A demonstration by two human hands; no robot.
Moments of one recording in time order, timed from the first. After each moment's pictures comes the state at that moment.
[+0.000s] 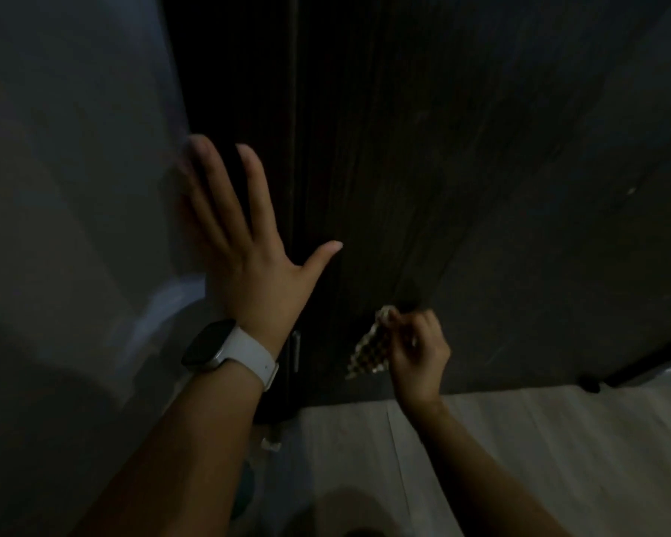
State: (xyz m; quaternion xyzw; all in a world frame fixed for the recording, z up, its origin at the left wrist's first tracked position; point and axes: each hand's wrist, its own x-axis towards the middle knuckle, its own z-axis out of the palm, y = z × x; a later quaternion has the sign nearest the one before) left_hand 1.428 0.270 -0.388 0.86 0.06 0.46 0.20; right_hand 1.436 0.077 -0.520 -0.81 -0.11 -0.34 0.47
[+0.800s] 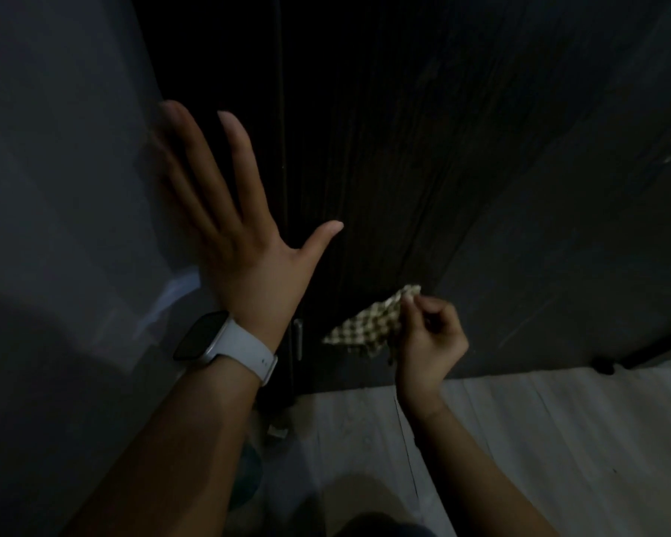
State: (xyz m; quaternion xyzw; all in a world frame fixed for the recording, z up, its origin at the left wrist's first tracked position) left_hand 1.425 0.264 -0.383 0.86 0.08 0.46 0.20; right_hand 1.437 0.096 -0.520 -0.66 0.10 -0.34 0.67
